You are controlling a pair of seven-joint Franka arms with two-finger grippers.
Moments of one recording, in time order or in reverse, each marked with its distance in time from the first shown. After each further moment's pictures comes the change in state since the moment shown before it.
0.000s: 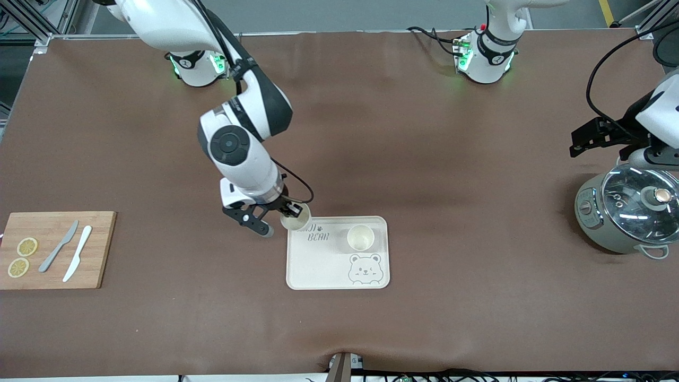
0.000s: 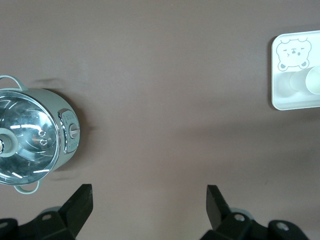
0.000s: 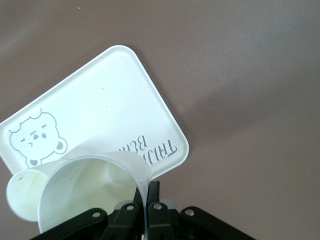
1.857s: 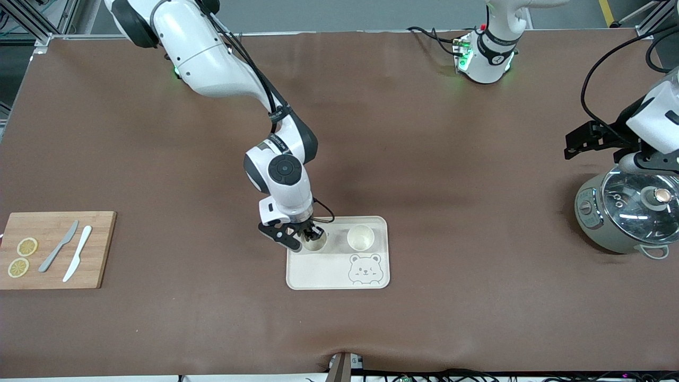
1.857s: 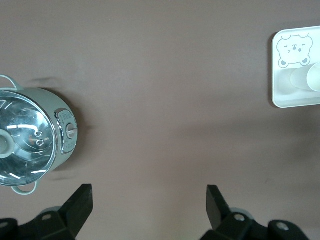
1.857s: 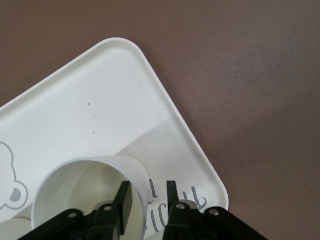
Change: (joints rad) left arm -0.006 0.013 -0.001 -0.001 0.002 0.000 -0.002; right arm 0.052 0.243 -0.031 0.089 -0.147 0.198 0.136
